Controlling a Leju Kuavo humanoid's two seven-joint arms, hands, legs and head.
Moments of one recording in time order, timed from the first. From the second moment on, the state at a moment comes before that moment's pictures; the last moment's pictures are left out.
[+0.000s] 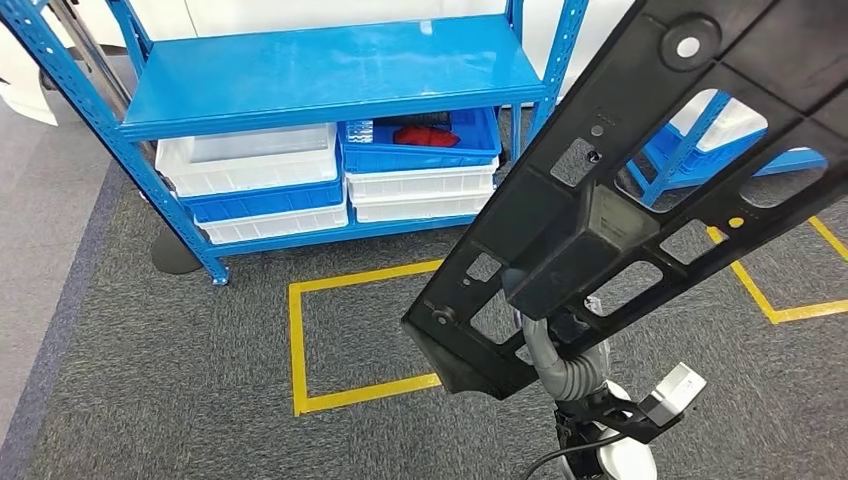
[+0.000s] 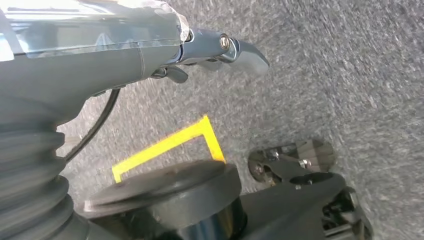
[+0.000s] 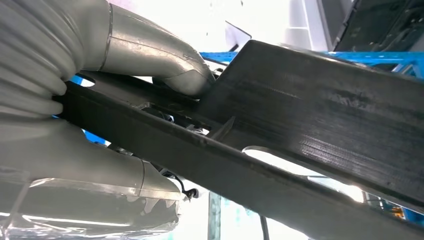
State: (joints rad) left arm -0.11 -0.20 0.98 -0.18 -1.36 0.27 -0.02; right arm 0.06 0.04 0.12 -1.85 -0.08 0.24 -0.53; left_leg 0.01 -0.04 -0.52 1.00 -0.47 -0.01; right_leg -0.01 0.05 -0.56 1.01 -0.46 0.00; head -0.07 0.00
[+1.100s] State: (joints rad) left arm -0.12 -0.20 0.97 -0.18 -1.37 0.27 -0.02; right arm 0.07 0.03 0.11 -1.85 -0.09 0.27 -0.52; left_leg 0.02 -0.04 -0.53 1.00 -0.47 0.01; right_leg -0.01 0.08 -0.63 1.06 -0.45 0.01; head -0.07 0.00
